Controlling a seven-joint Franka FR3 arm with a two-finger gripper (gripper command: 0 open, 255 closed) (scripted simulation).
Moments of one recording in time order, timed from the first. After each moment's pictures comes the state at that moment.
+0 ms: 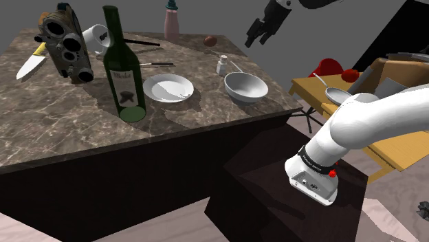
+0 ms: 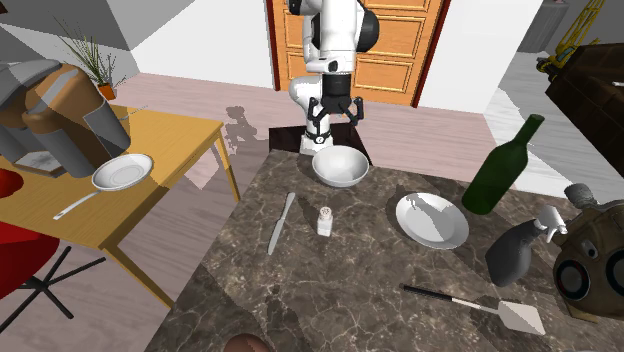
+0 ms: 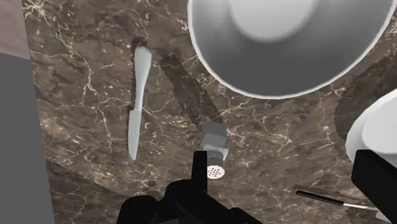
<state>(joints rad) -0.01 -0.67 -0.02 -2.51 -0.05 2.16 0.07</state>
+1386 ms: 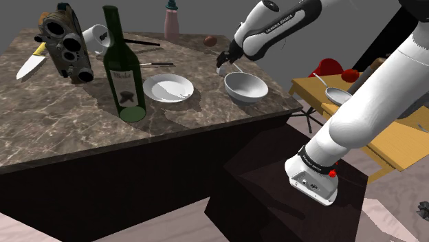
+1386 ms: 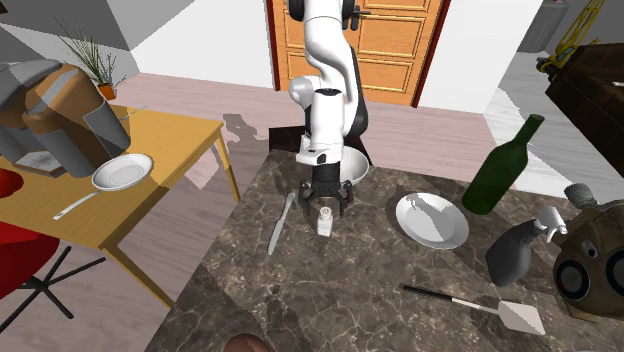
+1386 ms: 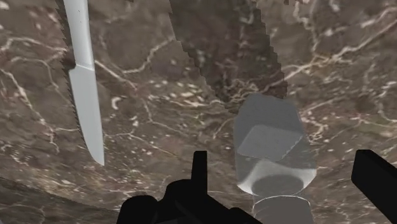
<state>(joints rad) -0.04 -0.03 -0.08 -2.46 -0.06 2.91 0.02</state>
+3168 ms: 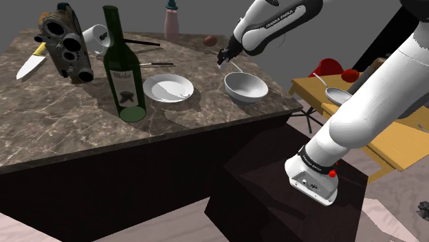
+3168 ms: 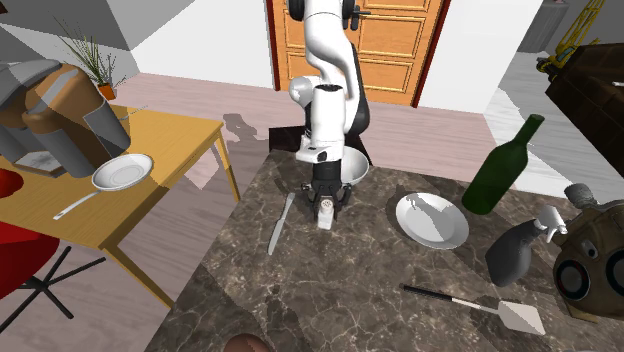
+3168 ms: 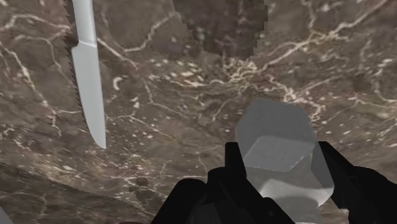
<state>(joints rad) -0.04 -0.03 -0.08 -2.42 -0.06 2.87 0.02</state>
